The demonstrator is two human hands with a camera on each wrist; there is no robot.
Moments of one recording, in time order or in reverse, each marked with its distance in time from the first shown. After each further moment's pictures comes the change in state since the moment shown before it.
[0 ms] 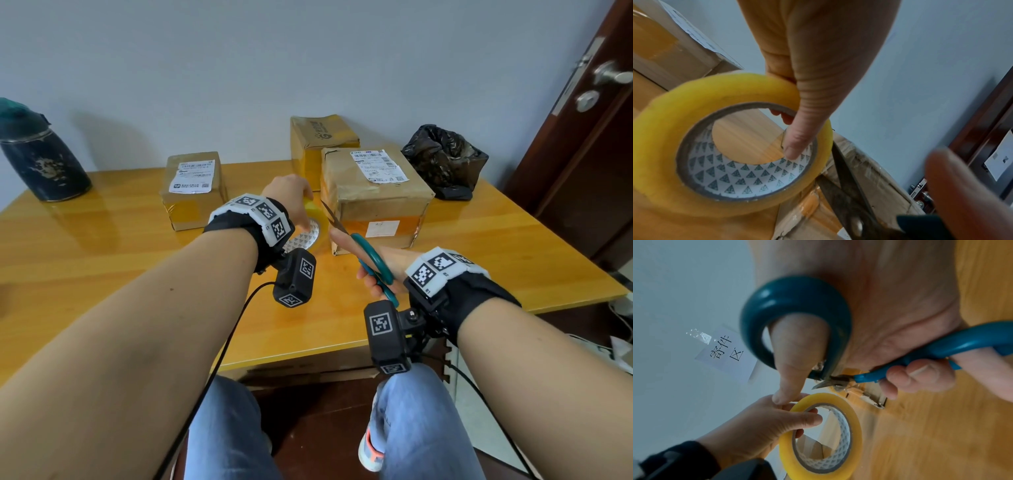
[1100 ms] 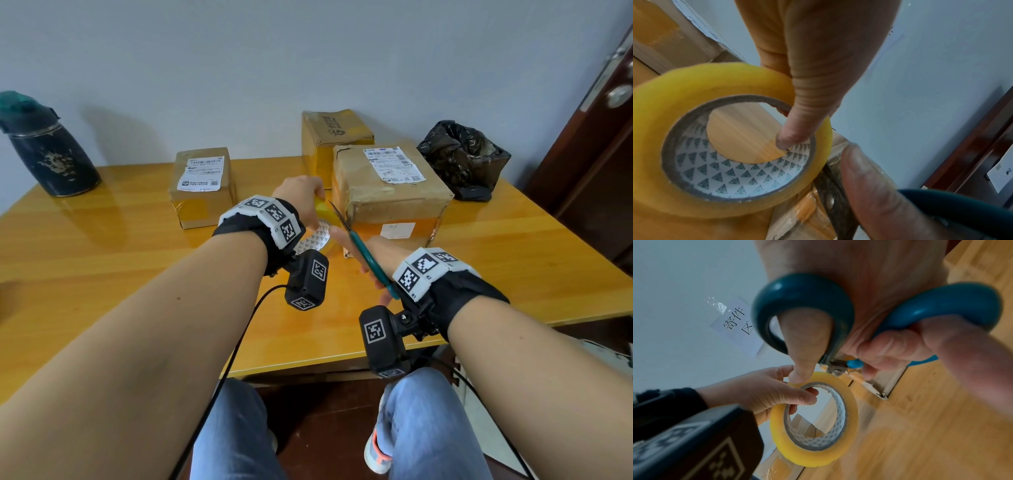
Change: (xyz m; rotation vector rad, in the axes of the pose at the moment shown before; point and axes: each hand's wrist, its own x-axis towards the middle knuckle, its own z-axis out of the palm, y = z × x) left_hand 0.005 -0.003 0.000 -0.050 -0.035 -0.004; right_hand -0.010 -0.041 0.015 -0.164 0.094 -0.025
